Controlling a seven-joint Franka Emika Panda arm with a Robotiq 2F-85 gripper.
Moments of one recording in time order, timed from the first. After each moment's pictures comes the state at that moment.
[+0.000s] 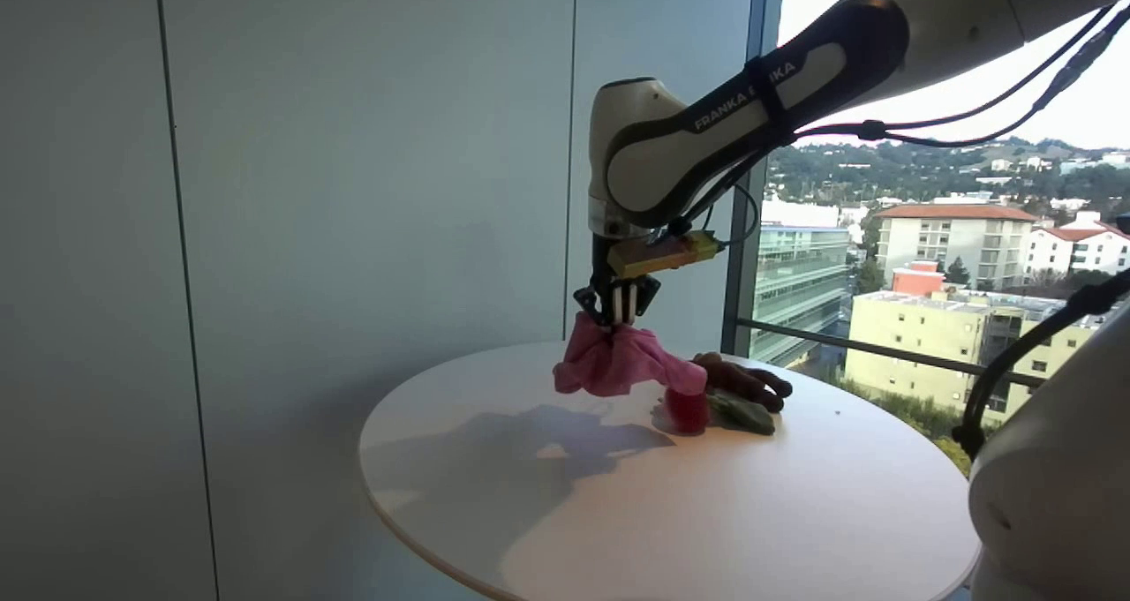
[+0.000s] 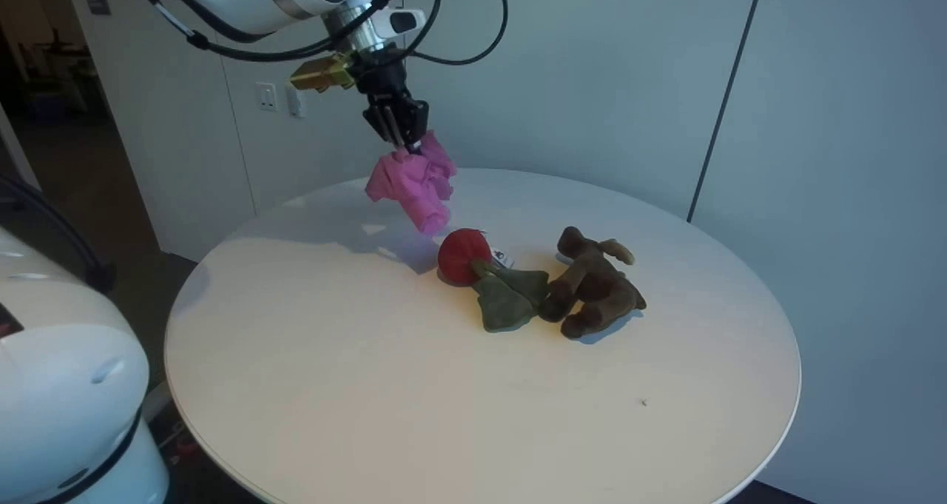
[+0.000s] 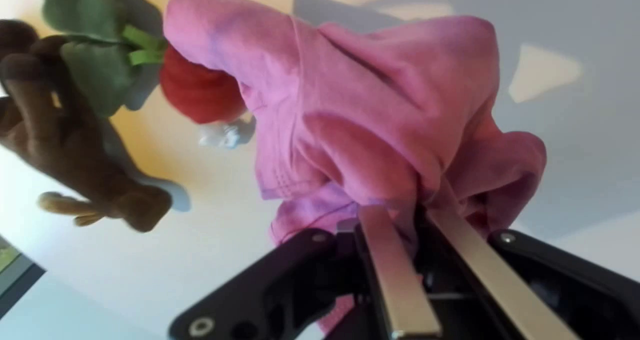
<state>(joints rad) -0.12 -0.42 0.14 -2.40 -0.28 2.21 0.44</state>
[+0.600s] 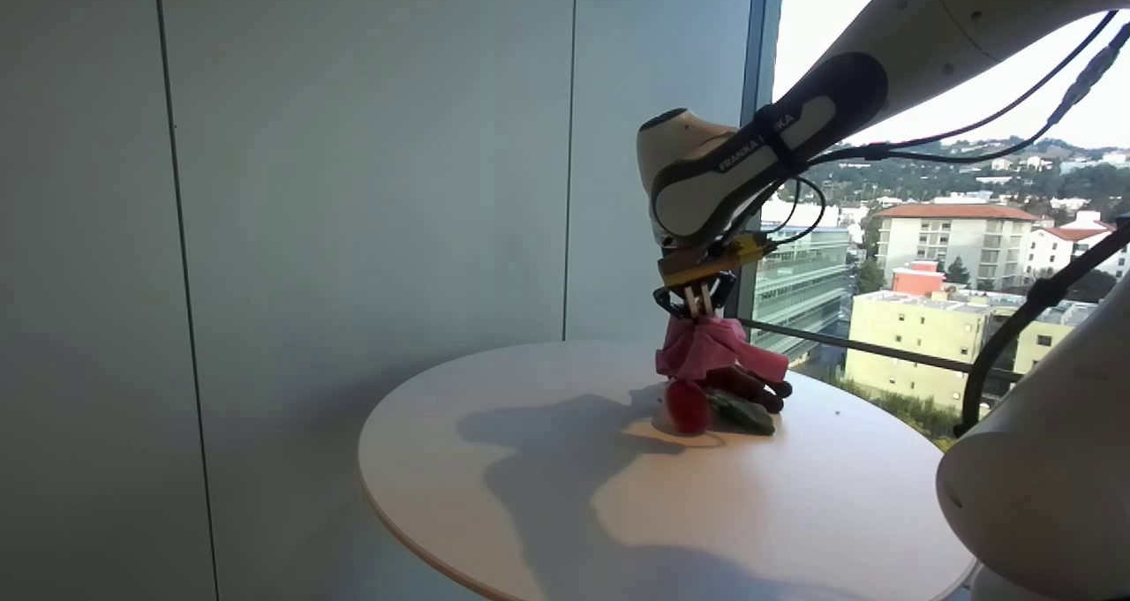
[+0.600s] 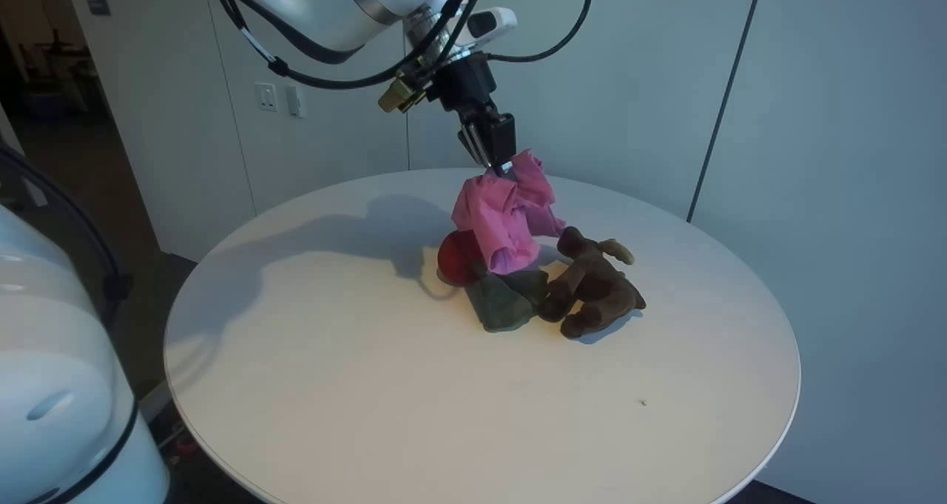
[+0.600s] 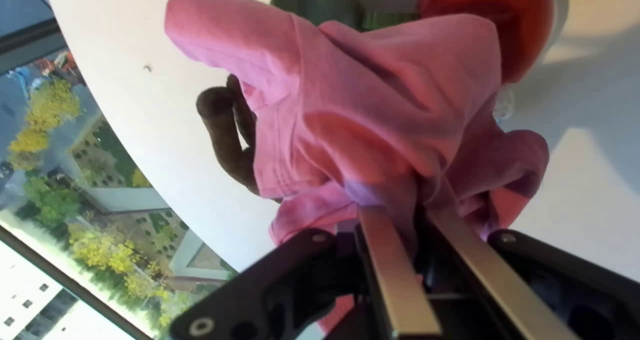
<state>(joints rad) -0.31 -0.35 0.07 -2.36 -0.53 2.12 0.73</state>
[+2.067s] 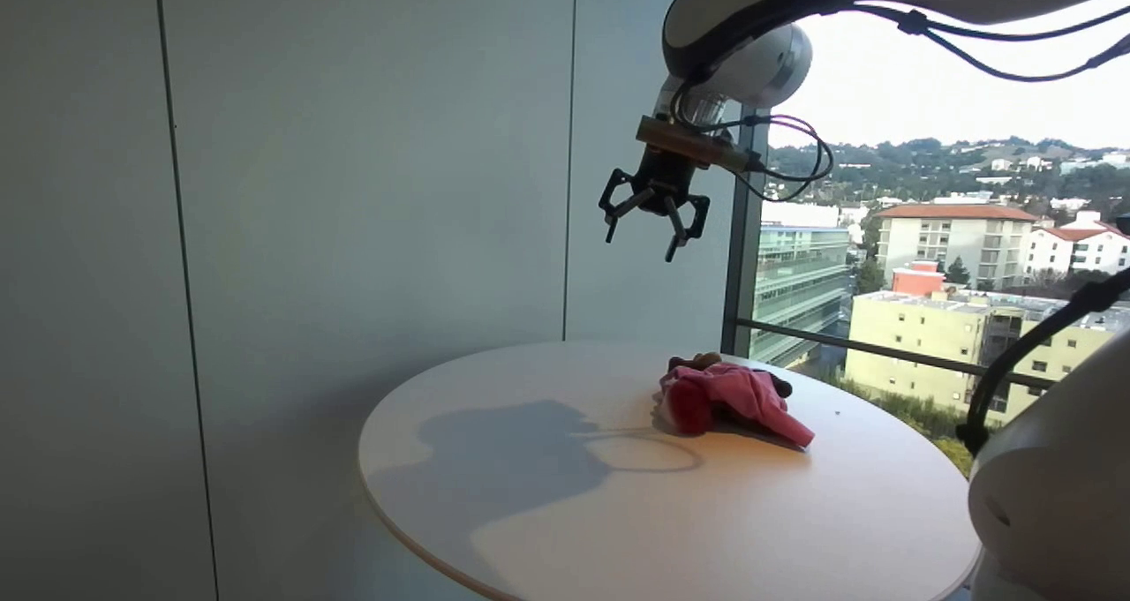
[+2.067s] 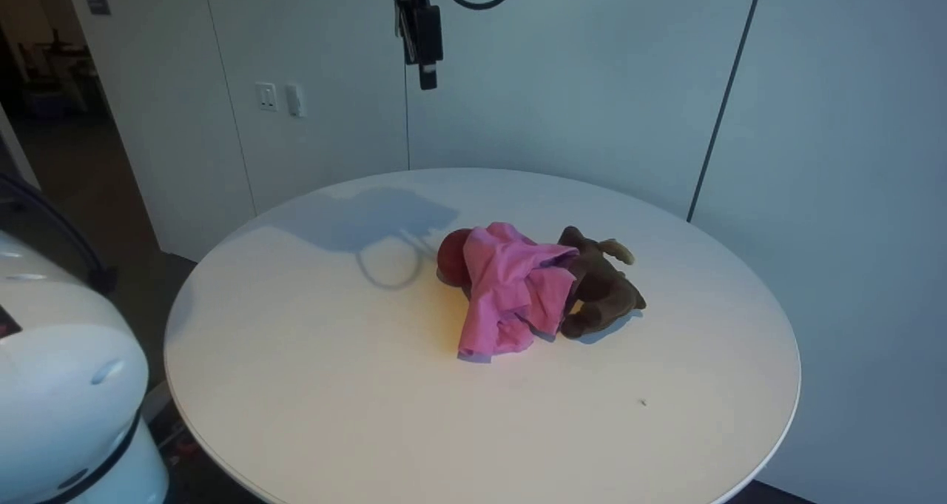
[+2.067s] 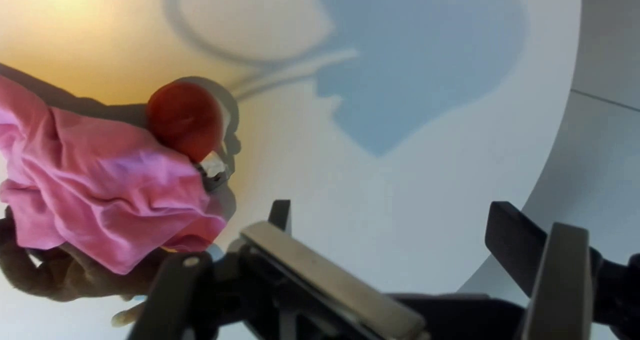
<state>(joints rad) -0.12 -0.50 -0.05 -2.17 0.10 1.96 0.62</state>
